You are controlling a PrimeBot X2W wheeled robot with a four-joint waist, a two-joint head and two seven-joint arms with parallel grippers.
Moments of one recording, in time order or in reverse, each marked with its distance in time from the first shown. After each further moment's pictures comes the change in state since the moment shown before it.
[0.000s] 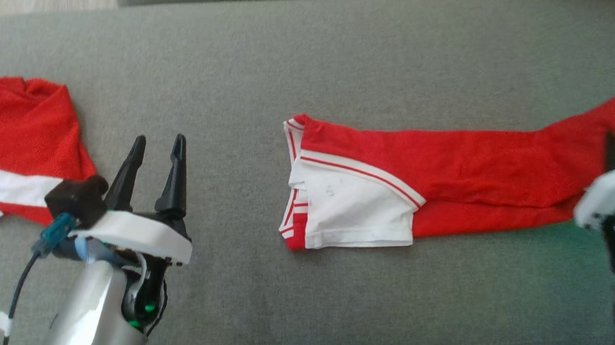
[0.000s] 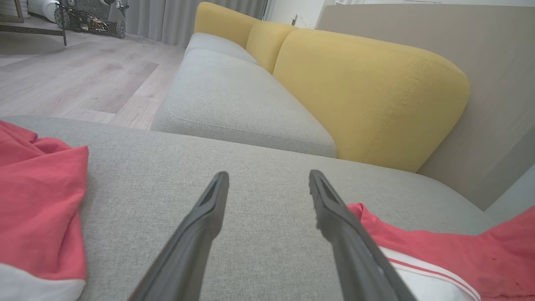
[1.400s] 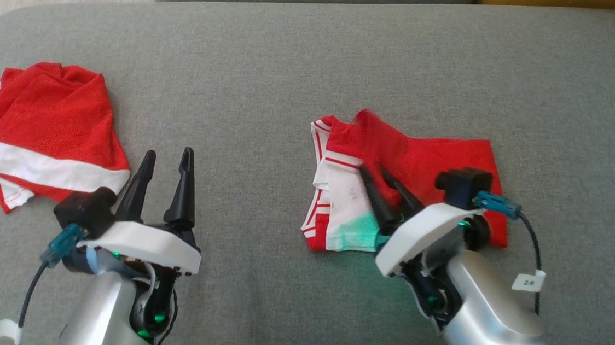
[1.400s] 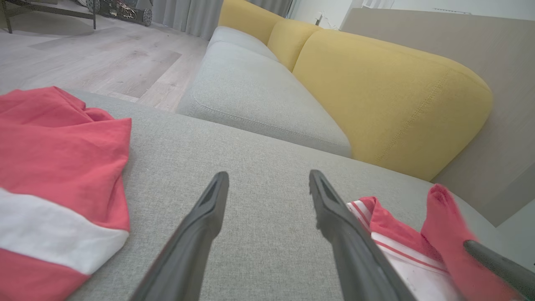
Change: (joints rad) left arm 0.036 -0.004 -0.037 -0.007 -0.065 0.028 0.000; right arm 0.087 0.215 0.659 -0.154 0.555 0.000 -0.091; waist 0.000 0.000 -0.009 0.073
